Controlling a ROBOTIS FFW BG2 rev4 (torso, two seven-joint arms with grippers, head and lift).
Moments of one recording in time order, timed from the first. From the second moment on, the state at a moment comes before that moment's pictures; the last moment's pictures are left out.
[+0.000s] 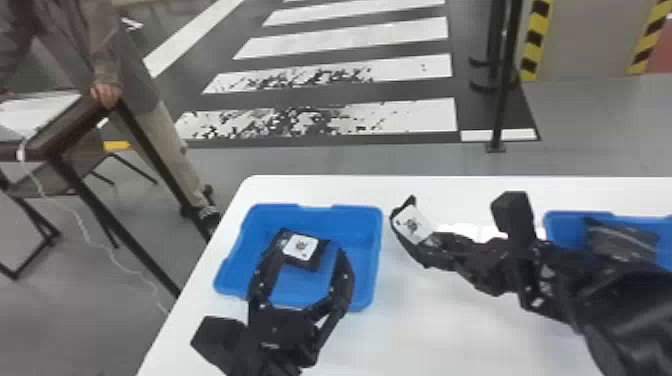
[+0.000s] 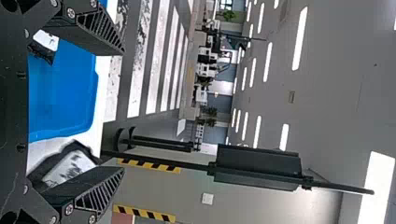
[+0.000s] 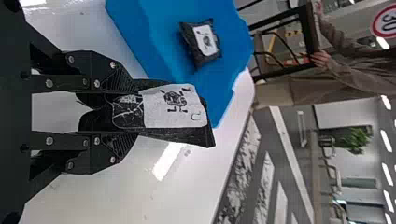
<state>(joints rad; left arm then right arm) 0.63 0.07 -0.06 -2.03 0.14 -0.24 0.03 -0.33 -0.26 0.62 -1.29 -0.34 0.29 0.43</state>
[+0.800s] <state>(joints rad) 0.66 0.07 -0.03 -2.03 0.13 -0.25 0.02 0.39 -0.23 -0.19 -2.18 -0.04 0.62 0.42</state>
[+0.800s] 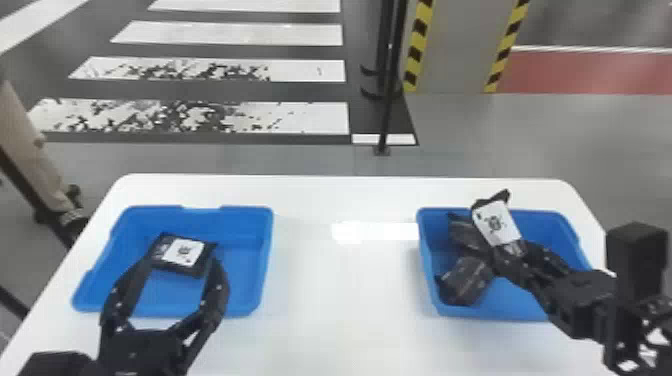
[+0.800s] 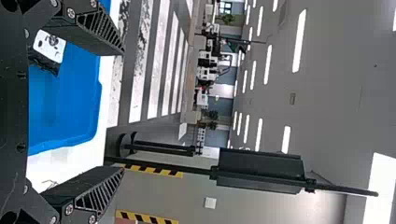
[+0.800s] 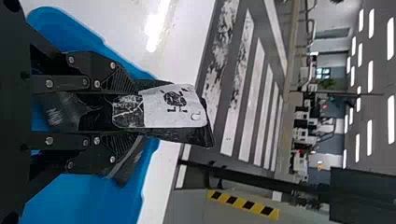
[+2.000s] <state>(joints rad) 0.59 0.06 0.03 -2.03 0.07 -0.15 -0.05 0.53 -0.13 -0.40 -2.05 -0.07 0.22 0.44</state>
